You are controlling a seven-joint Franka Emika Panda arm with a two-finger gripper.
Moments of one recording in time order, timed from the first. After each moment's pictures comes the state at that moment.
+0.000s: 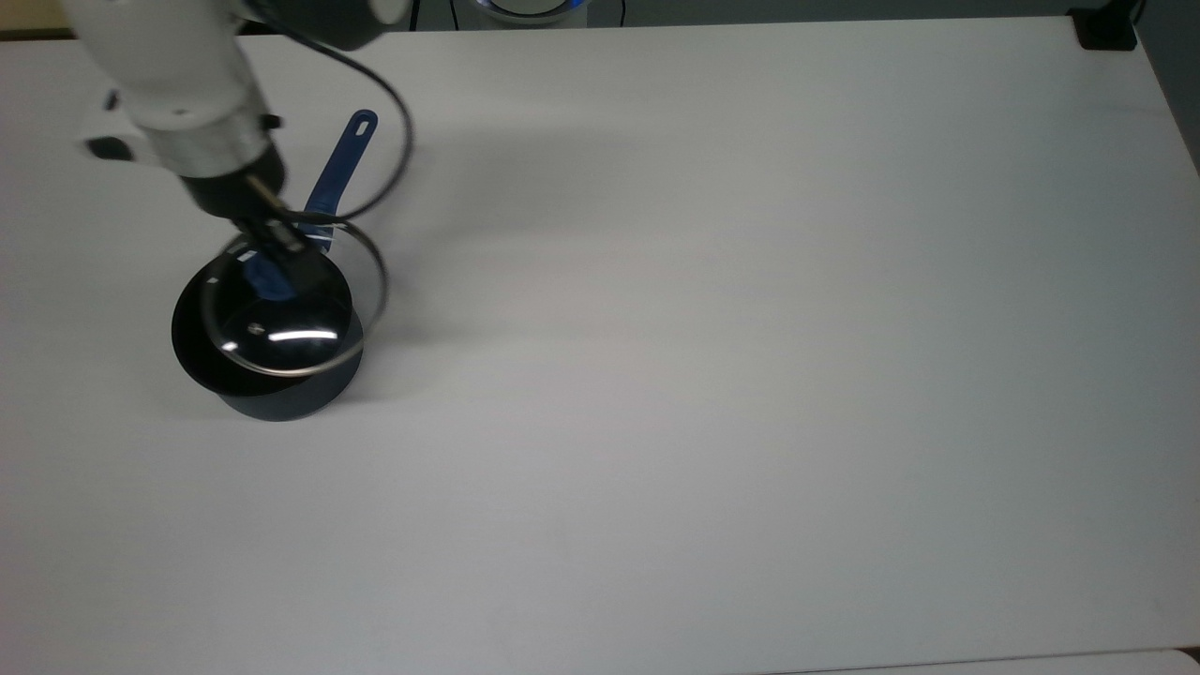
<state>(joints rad) -0.08 0.40 -0.17 -1.47 0.09 1.97 0.50</state>
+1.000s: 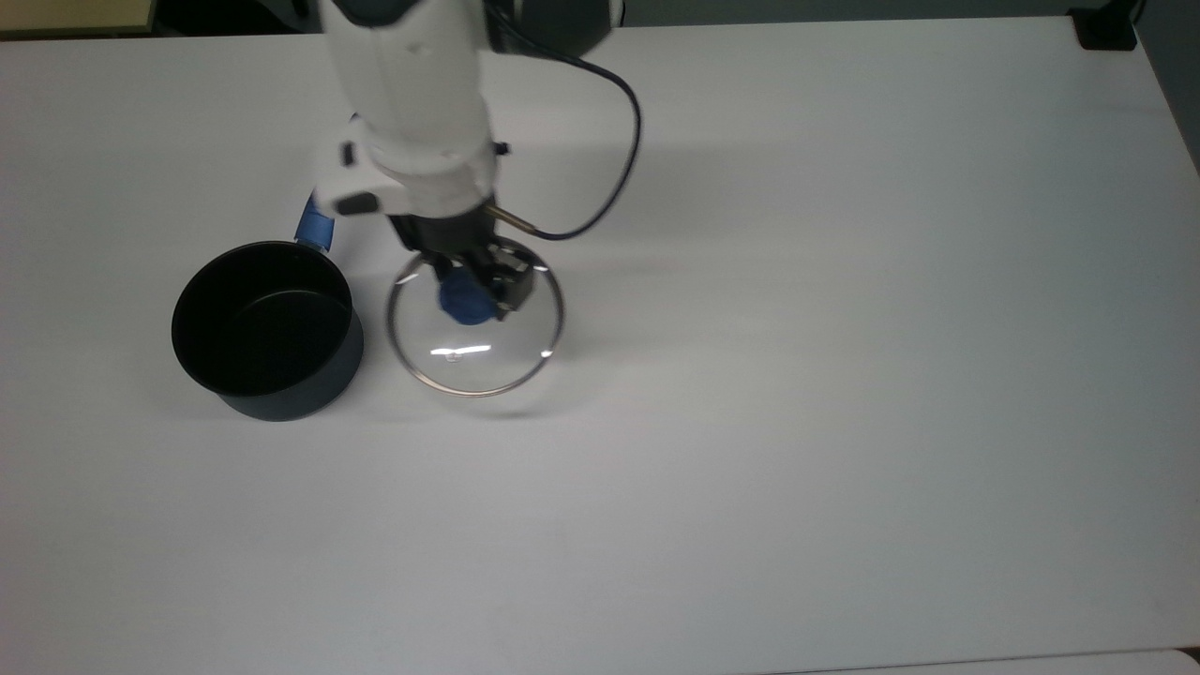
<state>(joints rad) 0.15 0.41 -0.17 -1.52 0.09 1.97 0.51</state>
